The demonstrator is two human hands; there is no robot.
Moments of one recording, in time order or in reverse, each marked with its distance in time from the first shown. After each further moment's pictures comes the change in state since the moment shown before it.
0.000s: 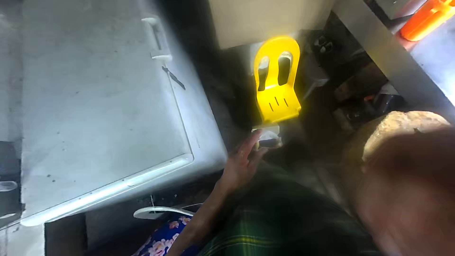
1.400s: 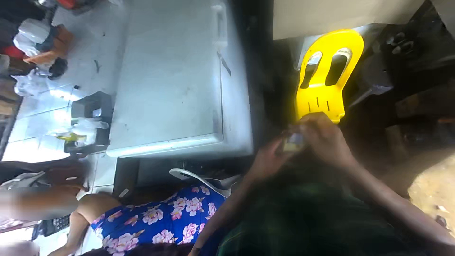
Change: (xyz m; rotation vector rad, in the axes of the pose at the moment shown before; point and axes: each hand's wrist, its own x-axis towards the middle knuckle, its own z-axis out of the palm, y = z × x) left_hand -0.018 -0.007 0.035 -0.200 -0.057 -0.531; right_hand 0.041 0.228 -0.010 -0.214 -0.152 0.015
